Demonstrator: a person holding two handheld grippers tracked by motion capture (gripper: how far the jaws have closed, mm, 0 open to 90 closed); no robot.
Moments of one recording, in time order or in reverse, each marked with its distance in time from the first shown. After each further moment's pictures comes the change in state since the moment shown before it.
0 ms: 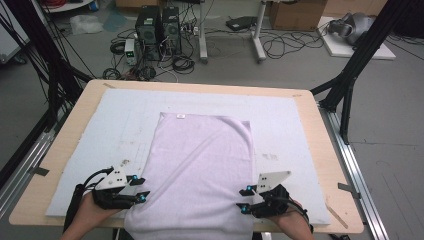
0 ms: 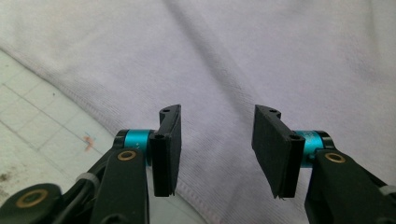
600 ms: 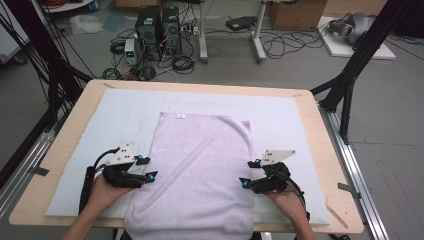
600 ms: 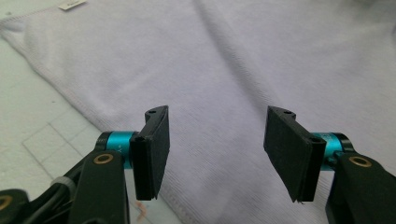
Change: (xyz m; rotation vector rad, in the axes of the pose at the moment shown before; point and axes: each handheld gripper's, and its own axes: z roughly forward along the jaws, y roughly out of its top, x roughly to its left) left arm 0.037 0.024 0.026 -0.049 0.062 -0.088; right arm -0.054 0.007 0.002 -0.069 -0.163 0.118
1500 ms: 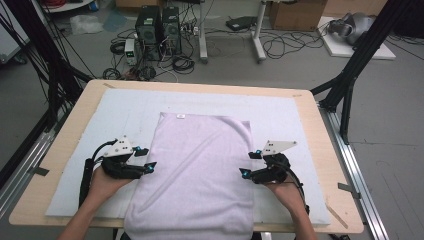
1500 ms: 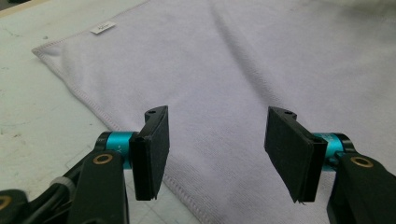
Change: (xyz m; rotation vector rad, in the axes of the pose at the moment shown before) left arm 0.014 0.012 -0.004 -0.024 0.021 0.011; right arm -0.016 0.015 0.001 -0.029 -0.014 0.011
